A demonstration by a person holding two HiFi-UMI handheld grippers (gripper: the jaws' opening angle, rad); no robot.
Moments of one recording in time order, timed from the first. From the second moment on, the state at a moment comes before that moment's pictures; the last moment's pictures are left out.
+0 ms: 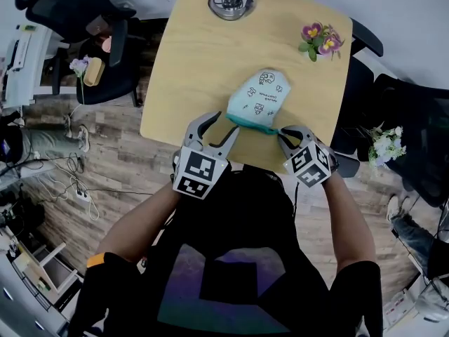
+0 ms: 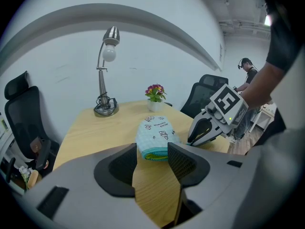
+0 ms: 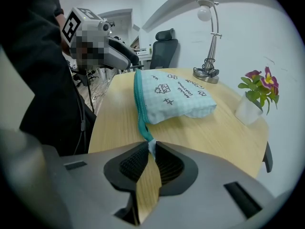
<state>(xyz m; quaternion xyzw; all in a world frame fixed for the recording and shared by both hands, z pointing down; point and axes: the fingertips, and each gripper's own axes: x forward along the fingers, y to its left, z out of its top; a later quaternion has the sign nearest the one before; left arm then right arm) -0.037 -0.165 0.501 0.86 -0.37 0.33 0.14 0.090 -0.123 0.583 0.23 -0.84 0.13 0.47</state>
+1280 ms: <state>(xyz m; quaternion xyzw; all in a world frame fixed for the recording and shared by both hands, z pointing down) 0.006 -0.149 0.402 0.93 -0.25 0.25 0.04 0.032 -0.154 0.402 0.18 -0.89 0.39 0.12</state>
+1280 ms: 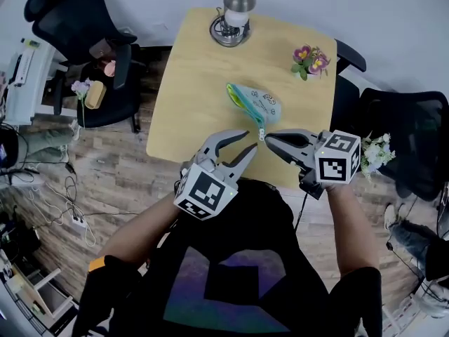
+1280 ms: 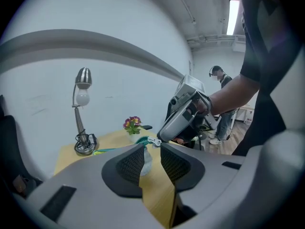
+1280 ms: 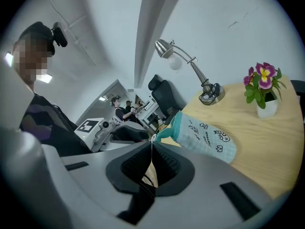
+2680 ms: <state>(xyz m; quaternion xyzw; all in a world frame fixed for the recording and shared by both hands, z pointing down) 0.027 -0.141 0.393 0.94 -0.21 0.27 -0.03 0.034 -0.133 0.403 0.16 -0.90 0.38 0.15</state>
